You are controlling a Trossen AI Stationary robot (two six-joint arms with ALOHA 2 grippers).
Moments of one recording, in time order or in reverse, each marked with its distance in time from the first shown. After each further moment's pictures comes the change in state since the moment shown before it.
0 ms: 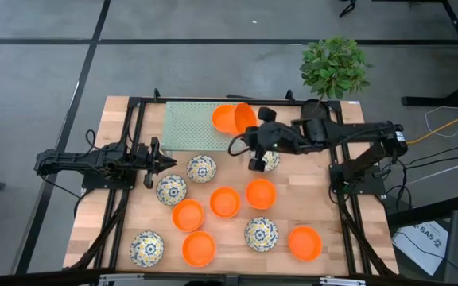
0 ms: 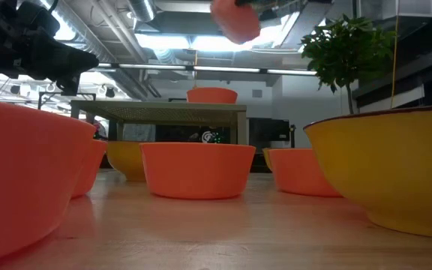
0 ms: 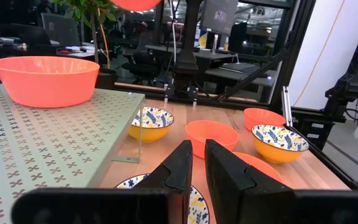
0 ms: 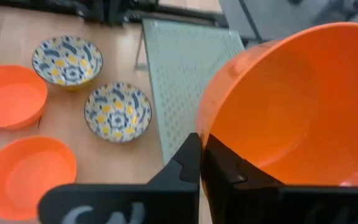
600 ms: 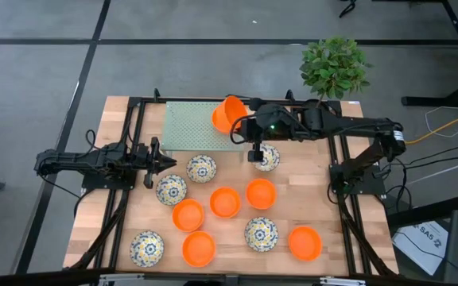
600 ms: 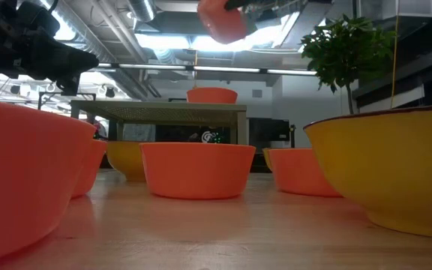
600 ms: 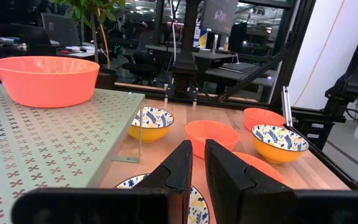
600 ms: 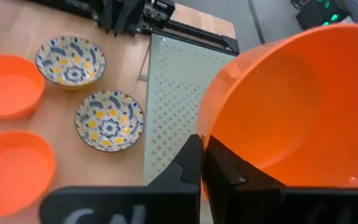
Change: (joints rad) left arm 0.000 0.000 0.000 0.000 0.000 0.000; right arm -0.116 0.017 0.000 0.088 -0.179 -0.249
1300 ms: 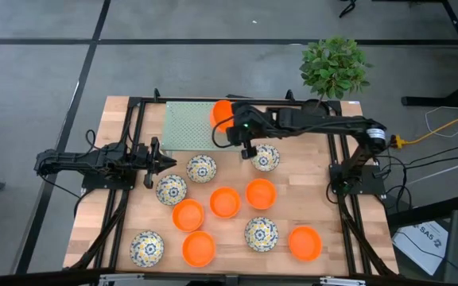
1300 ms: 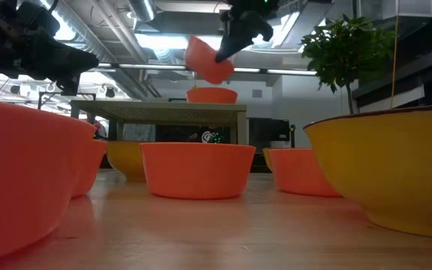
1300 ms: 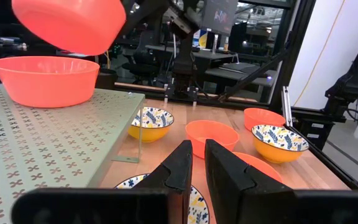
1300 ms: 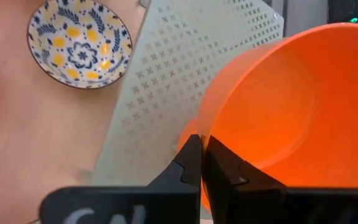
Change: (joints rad) left arm 0.000 0.000 0.000 0.000 0.000 0.000; right arm -0.089 0.169 0.000 -0.020 -0.015 -0.299
